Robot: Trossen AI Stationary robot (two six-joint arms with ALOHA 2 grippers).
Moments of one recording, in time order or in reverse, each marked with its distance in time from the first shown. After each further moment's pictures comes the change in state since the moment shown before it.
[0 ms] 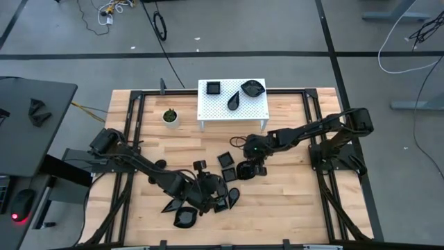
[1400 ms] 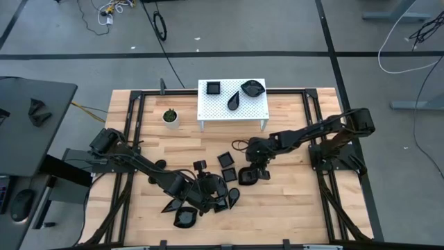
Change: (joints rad) left arm 0.005 0.000 0.000 0.008 0.001 0.001; right arm 0.026 -0.022 -0.046 0.038 -0.096 0.081
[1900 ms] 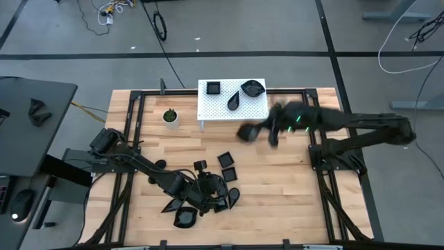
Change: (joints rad) left arm 0.000 0.000 0.000 0.017 -0.015 0.002; right arm -0.199 -0.585 0.162 -0.185 0.306 0.122
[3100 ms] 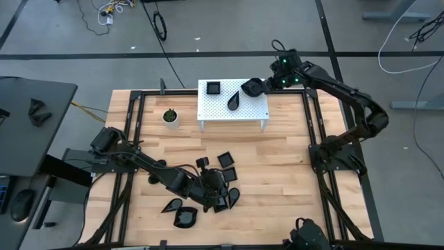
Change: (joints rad) left arm 0.039 0.000 0.000 0.058 0.012 -0.002; right arm -0.720 0.449 0.286 -0.179 -0.338 -0.001
